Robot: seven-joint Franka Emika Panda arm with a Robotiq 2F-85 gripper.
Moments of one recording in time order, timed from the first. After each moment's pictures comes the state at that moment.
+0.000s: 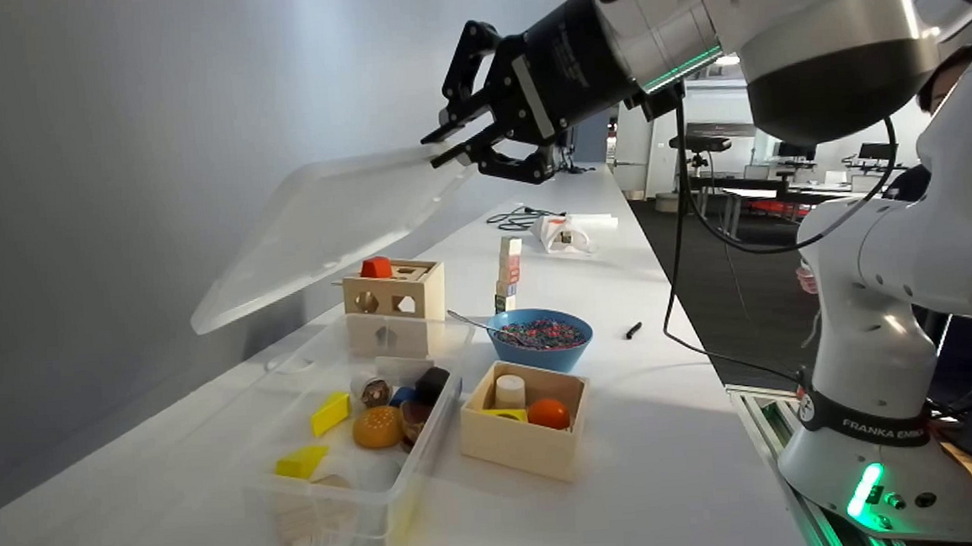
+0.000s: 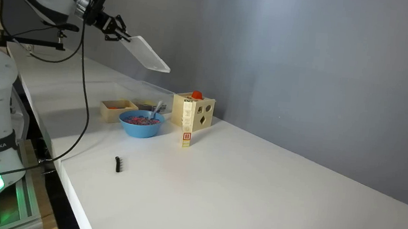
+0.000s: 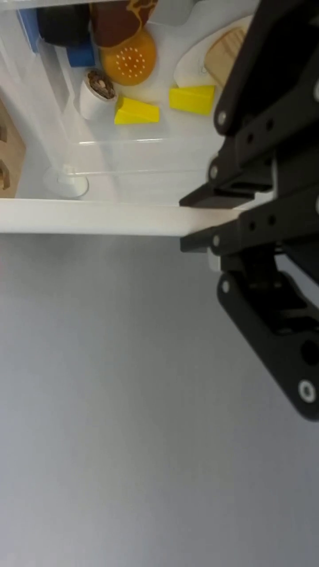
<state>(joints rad) 0.32 -0.47 0.34 -2.41 -1.19 2.34 0.02</state>
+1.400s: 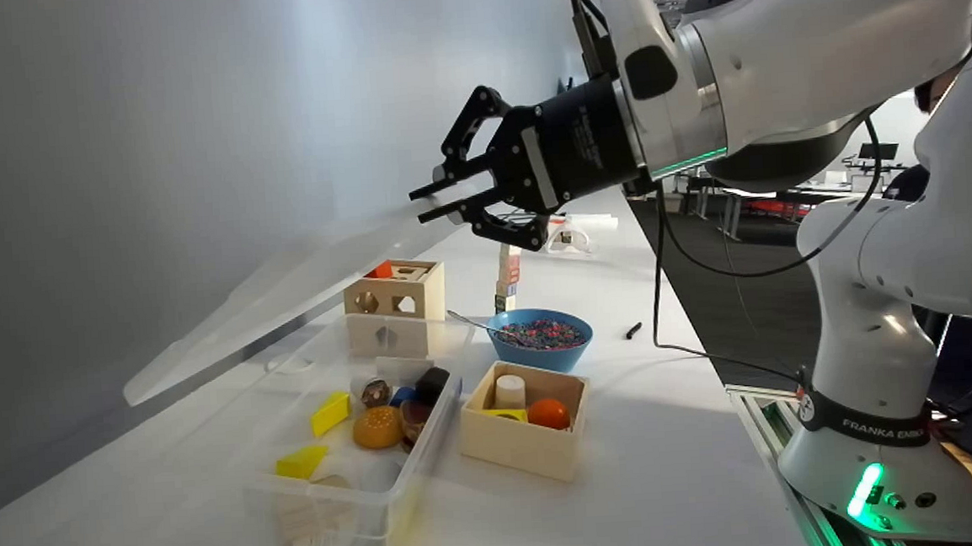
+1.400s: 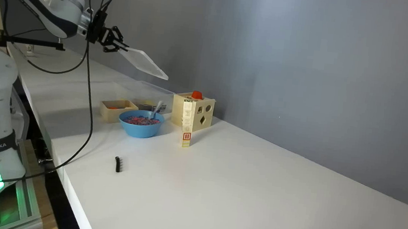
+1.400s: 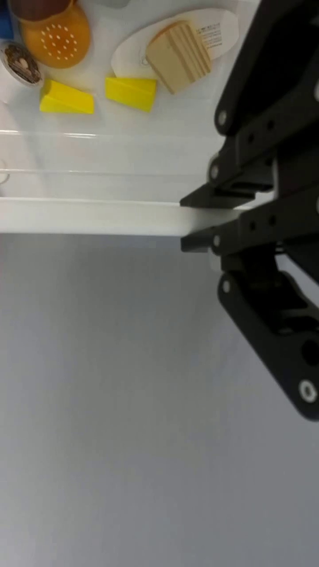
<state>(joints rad) 0.33 -0.45 0.29 -2.52 -1.56 2.58 0.37</state>
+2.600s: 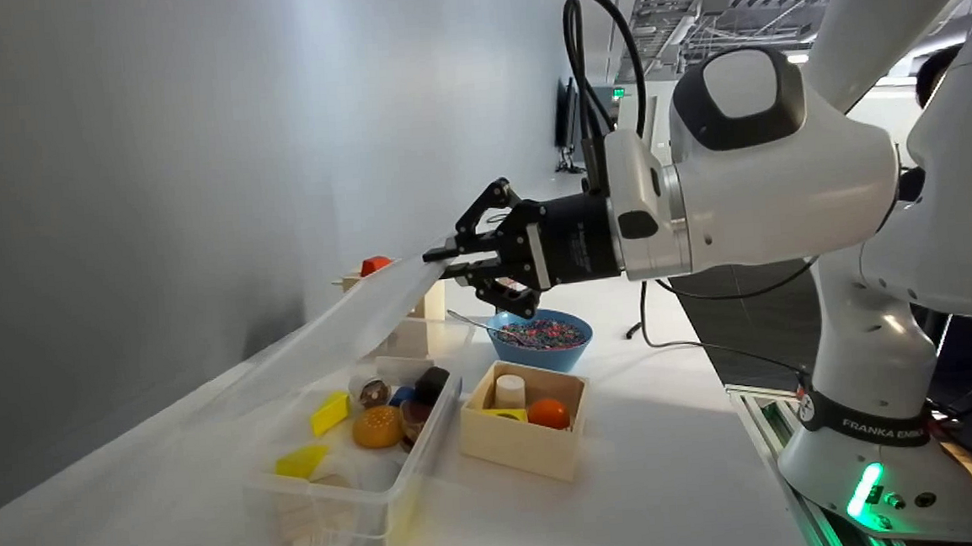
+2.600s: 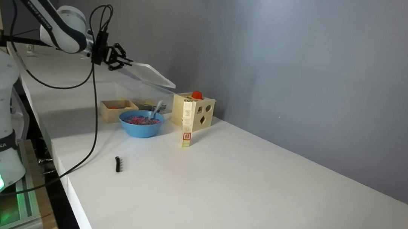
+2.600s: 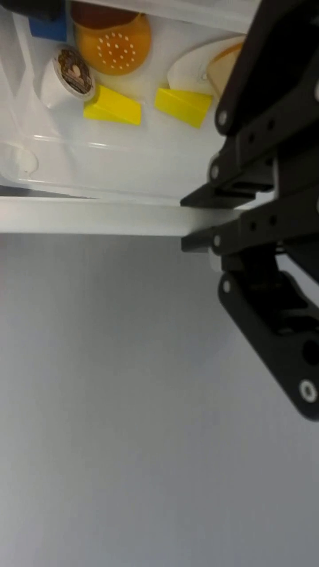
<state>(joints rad) 0.36 -0.37 0.25 -2.64 -2.03 2.46 0.76</state>
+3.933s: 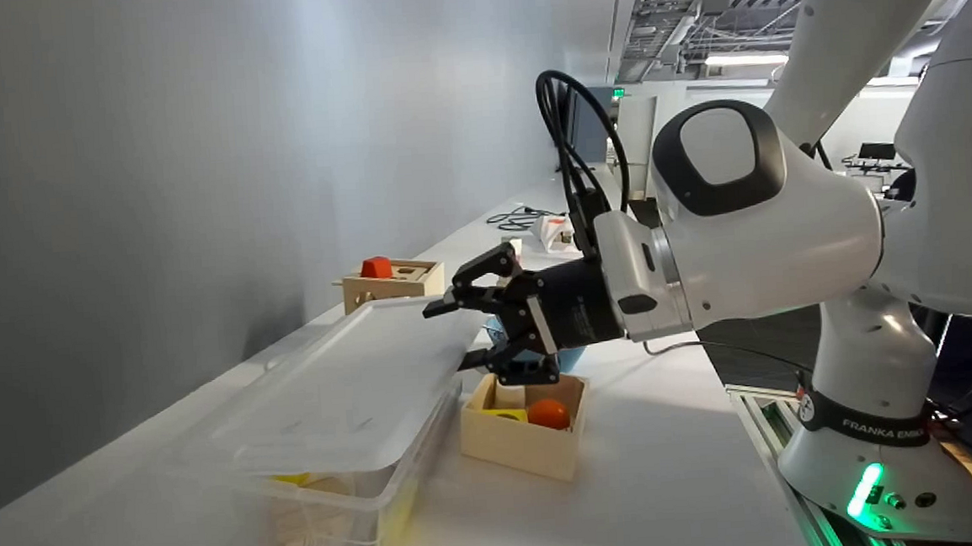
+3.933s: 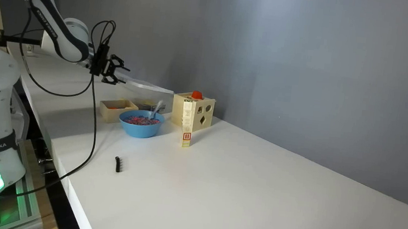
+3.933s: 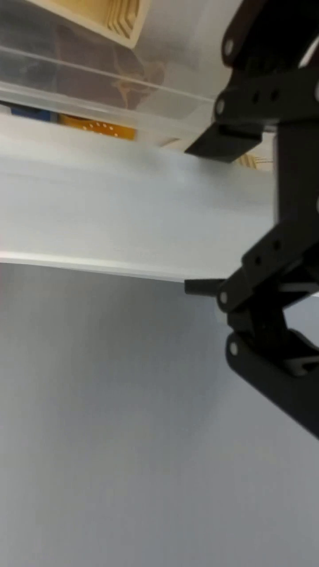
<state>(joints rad) 0.37 -0.25 0.25 -2.64 -2.07 2.48 0.78</state>
